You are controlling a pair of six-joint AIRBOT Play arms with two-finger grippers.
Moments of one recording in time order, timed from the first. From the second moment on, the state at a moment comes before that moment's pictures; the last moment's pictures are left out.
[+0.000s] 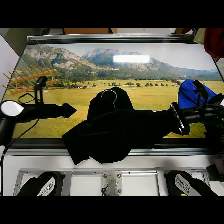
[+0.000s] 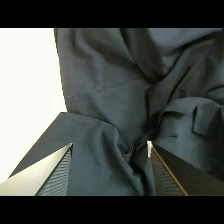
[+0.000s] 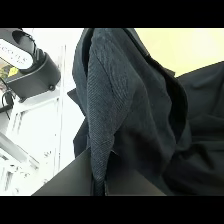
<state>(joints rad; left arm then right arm) 0.04 -1.00 0.84 0.91 -1.08 -1.21 -0.34 -1.08 0.86 -0.34 1.83 0.06</state>
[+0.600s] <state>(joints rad) -0.19 -1.42 0.84 0.56 -1.06 -1.01 -0.34 -0.98 0.86 -0.34 1.83 0.14</state>
